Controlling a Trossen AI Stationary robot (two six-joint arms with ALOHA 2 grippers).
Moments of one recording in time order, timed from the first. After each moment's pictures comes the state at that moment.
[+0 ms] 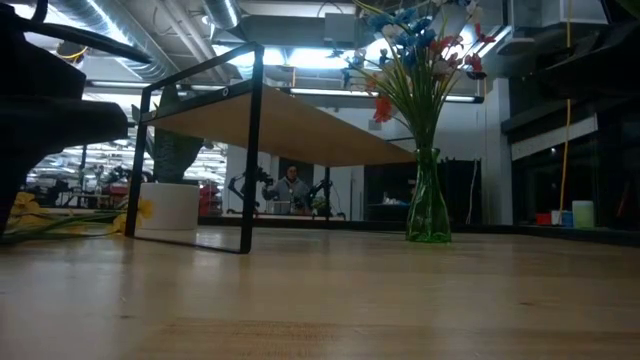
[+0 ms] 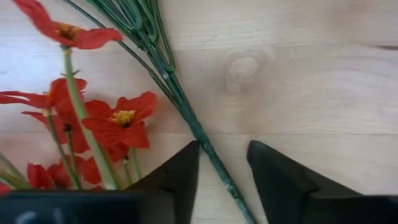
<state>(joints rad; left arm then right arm) -0.72 2.01 1.24 -1.05 -0.21 -2.33 0.58 0.60 0.16 0.20 0.42 -0.11</state>
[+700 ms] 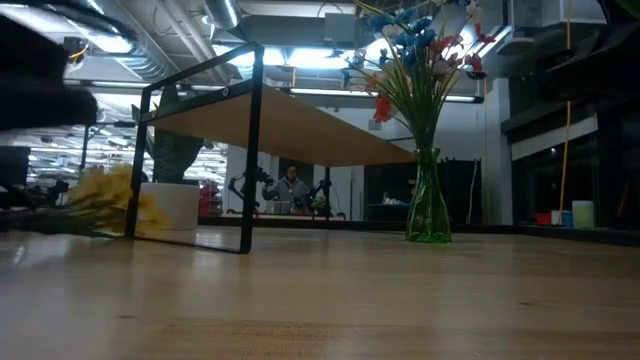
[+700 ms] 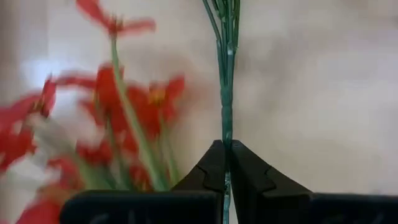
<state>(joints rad) -0.77 2.04 1.37 -1.23 -0.18 -2.32 0.58 0.60 0.16 0.19 0.41 -0.09</state>
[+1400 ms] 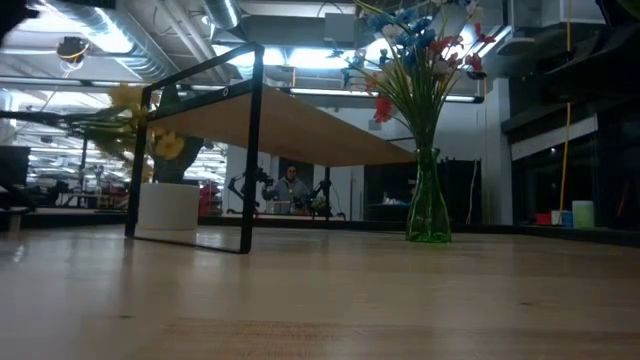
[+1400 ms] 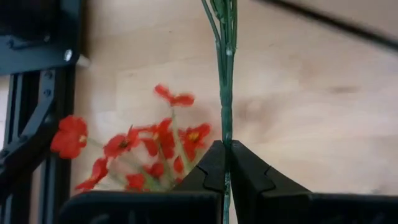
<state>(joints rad) -0.78 1.98 1.56 -1.57 -0.27 -2.32 0.58 0.60 0.16 0.18 0.41 -0.08</state>
